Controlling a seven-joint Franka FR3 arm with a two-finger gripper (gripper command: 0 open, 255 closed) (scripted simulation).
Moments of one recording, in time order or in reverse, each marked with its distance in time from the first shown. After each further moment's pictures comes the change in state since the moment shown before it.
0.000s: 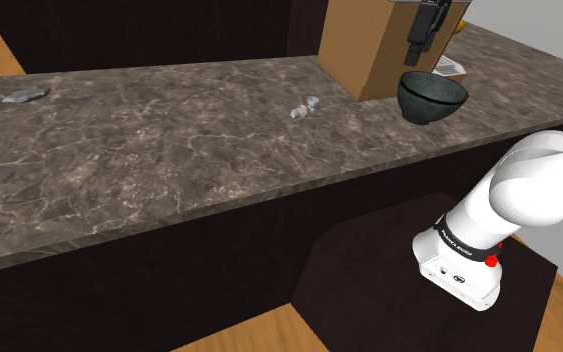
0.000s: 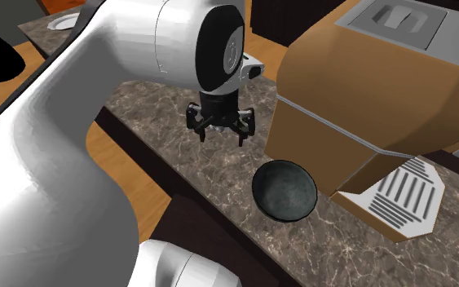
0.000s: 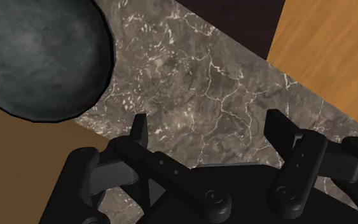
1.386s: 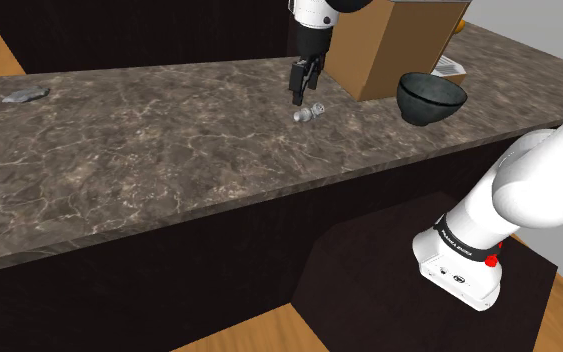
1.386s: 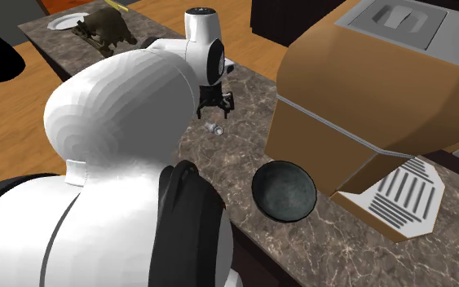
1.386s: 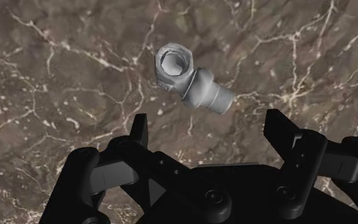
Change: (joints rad) arm 0.064 0.552 0.135 0.099 0.016 0.523 0.041
